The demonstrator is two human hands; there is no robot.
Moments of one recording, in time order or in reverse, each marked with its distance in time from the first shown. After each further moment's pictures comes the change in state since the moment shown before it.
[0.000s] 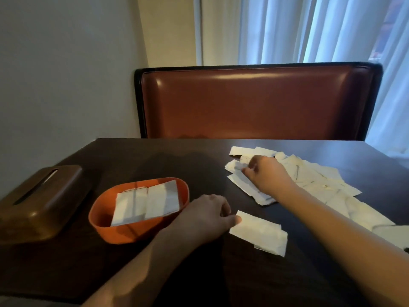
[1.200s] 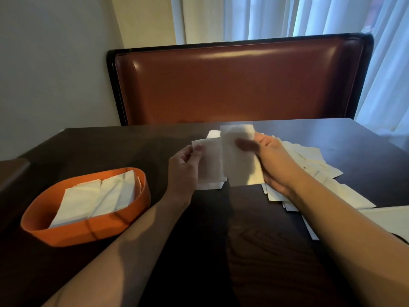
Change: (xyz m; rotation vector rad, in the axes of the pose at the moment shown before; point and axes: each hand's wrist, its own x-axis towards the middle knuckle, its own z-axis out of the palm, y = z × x) left_hand 0.096 0.016 0.036 -0.965 0.681 0.152; right_hand -0.018 0.063 -0.015 1.390 -0.203 -0.077
